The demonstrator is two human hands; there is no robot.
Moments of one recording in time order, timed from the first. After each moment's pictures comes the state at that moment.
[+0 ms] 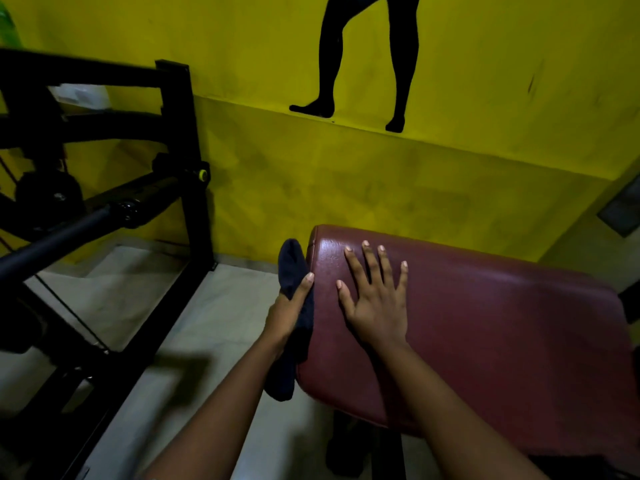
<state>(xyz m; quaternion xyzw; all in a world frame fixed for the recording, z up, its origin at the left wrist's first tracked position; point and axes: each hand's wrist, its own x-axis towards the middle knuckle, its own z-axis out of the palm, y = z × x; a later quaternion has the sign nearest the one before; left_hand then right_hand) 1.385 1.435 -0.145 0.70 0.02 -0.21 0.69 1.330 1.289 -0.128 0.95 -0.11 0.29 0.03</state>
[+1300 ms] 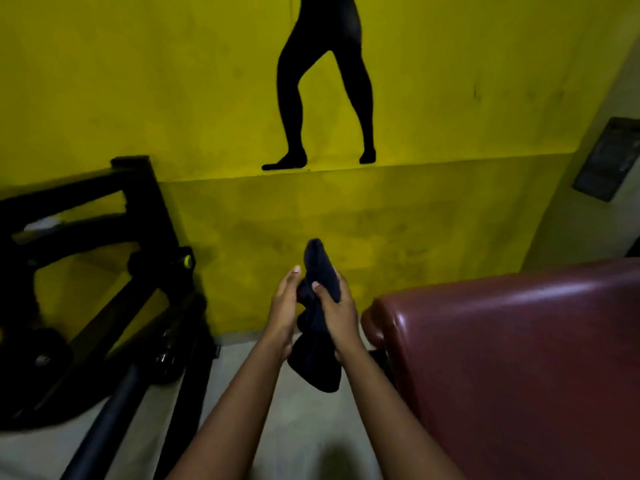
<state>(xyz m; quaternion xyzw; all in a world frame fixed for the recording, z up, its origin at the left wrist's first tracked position) 1.560 1.498 -0.057 0.62 -0.10 -0.23 0.74 1.528 1.422 -0.093 0.63 -0.20 0.32 -0.68</state>
